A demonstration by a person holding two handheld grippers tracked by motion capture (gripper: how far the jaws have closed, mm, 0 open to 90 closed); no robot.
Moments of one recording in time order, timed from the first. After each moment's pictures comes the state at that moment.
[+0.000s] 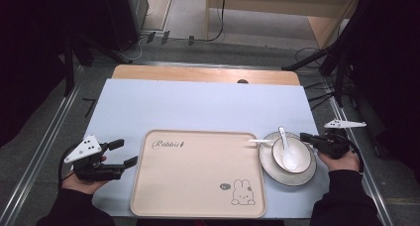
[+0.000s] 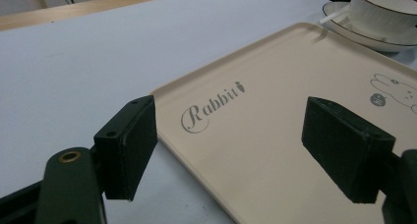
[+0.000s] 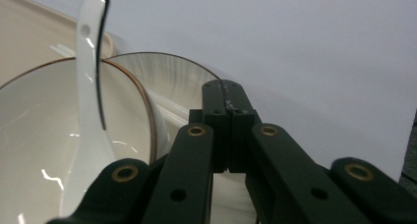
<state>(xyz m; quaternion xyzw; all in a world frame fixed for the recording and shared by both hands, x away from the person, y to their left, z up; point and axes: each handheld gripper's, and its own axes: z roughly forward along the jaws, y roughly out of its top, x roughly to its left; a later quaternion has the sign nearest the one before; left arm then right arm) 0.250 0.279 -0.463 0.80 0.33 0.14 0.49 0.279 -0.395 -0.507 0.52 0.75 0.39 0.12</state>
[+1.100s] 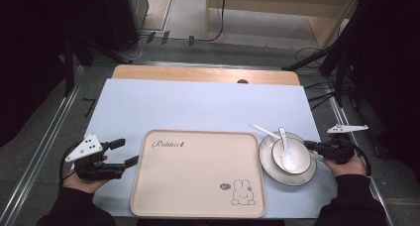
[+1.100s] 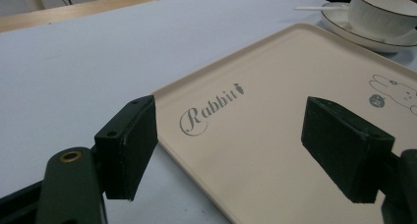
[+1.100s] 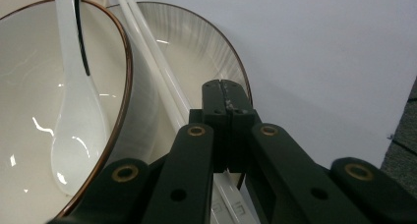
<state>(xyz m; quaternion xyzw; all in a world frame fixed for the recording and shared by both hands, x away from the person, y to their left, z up) 0.253 0.277 -0.463 0.80 0.32 0.13 0.49 0.266 -0.408 -0.512 0.52 0.77 0.36 0.09</state>
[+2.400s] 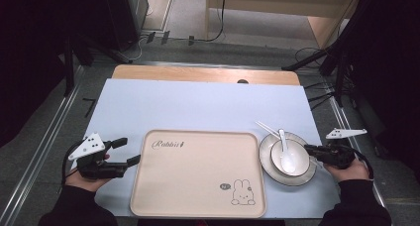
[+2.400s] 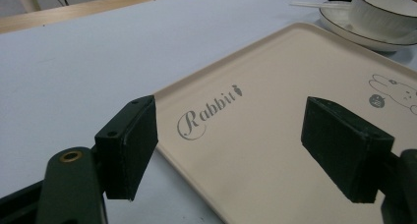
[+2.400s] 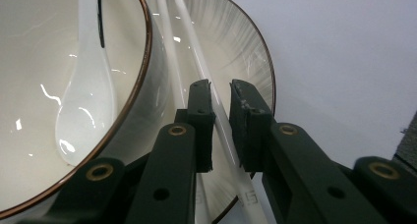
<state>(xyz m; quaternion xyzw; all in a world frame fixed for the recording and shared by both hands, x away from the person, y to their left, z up) 0.256 0.273 -0.464 0.80 0.32 0.13 0.49 0.257 -0.404 -0.514 0.48 0.80 0.35 0.09</state>
